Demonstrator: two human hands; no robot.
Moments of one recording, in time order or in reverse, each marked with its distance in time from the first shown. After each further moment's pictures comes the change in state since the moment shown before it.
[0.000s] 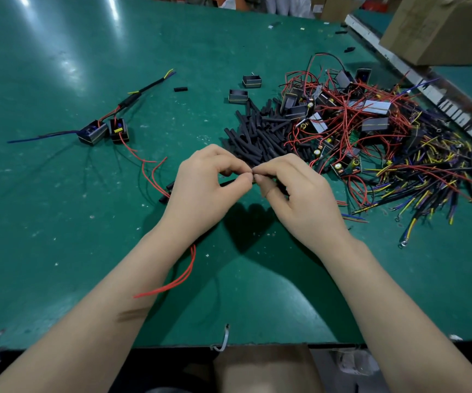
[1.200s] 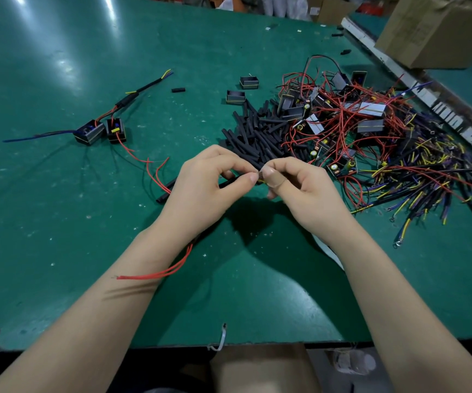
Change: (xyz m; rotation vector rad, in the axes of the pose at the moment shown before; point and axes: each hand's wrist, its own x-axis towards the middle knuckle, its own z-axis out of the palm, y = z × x) left_hand 0.001 -0.002 0.001 -0.031 -0.070 0.035; right_hand 0.008 0.002 -0.009 0.505 -0.137 0.436
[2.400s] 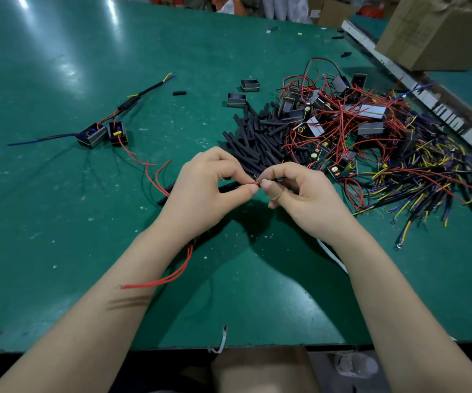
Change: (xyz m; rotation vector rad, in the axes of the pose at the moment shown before) left_hand 0.000 0.000 -0.006 0.011 -0.033 -0.017; right_hand 0.002 0.000 -0.003 -0.076 -0.076 -0.009
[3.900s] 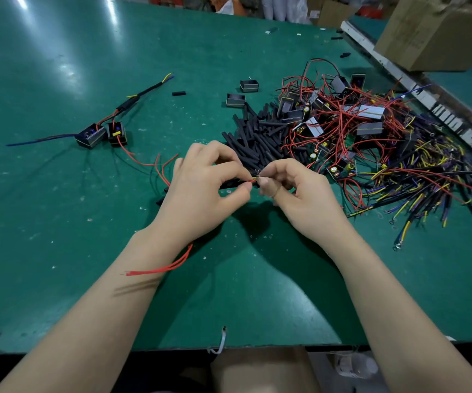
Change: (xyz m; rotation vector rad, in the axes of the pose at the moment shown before) left_hand -0.001 -0.008 0.003 0.262 0.066 0.178; right_hand 0.000 0.009 0.007 -0.072 0.095 -0.066
